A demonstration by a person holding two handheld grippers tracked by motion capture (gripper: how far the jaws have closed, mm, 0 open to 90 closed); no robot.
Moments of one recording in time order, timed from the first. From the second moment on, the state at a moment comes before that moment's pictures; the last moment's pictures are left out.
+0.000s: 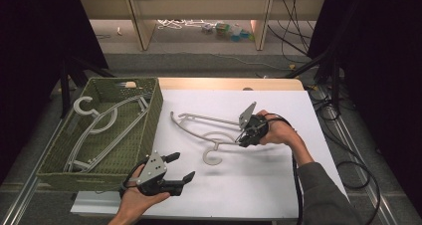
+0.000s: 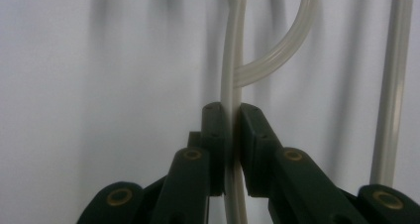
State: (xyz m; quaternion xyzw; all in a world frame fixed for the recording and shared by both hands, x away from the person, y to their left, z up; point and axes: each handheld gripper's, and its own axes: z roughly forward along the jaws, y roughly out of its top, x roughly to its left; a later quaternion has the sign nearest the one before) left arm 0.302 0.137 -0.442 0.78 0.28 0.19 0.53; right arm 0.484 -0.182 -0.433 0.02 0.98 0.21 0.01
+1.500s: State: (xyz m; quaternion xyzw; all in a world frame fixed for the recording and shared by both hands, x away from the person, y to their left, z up) left arm 0.370 0.083 -0.471 0.84 0.20 0.28 0.43; right arm 0.430 -0.190 -0.397 -0.03 0.97 0.24 0.02
